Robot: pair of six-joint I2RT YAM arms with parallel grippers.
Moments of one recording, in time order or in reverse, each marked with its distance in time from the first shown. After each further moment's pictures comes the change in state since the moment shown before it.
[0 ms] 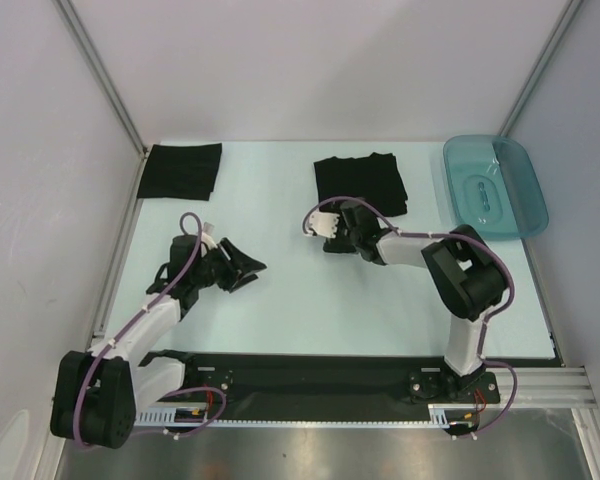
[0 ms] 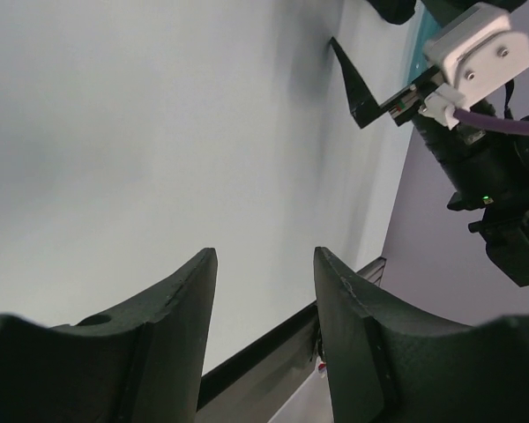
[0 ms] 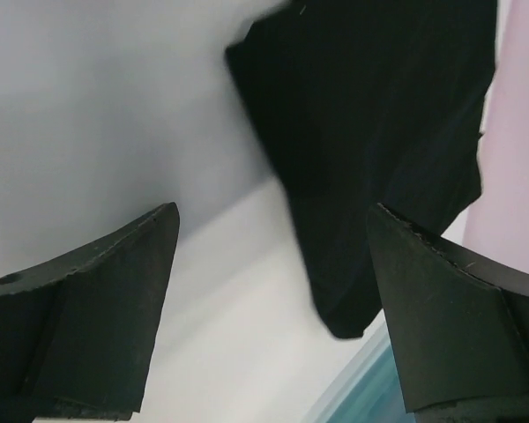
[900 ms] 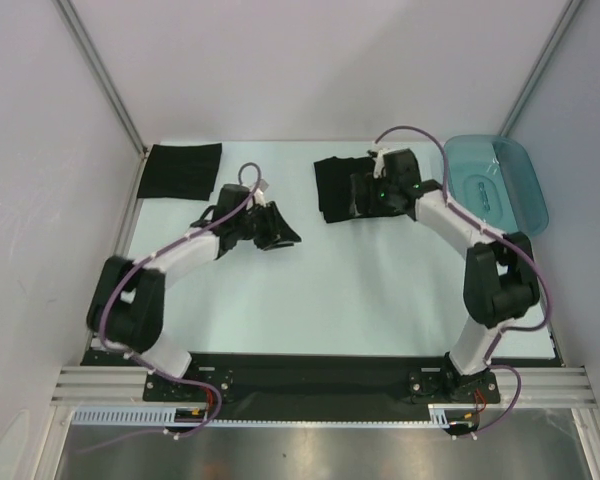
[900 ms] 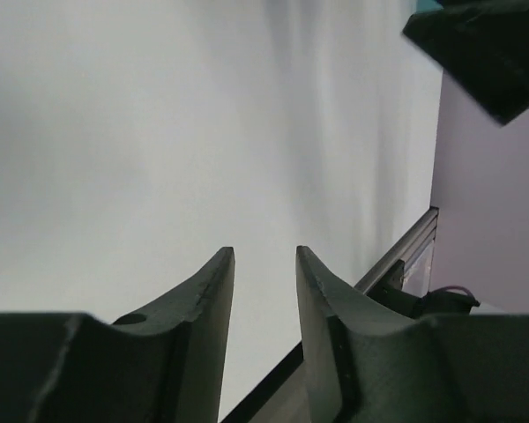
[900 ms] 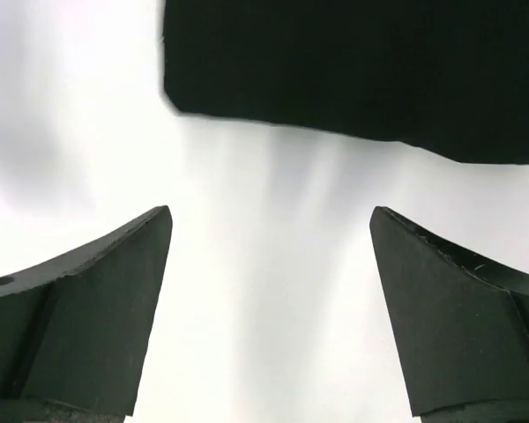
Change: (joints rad) left arm -0.203 0.601 0.547 -0.059 0.018 0.227; right arm -0.293 -0.055 0.385 -0.570 -0.259 1.209
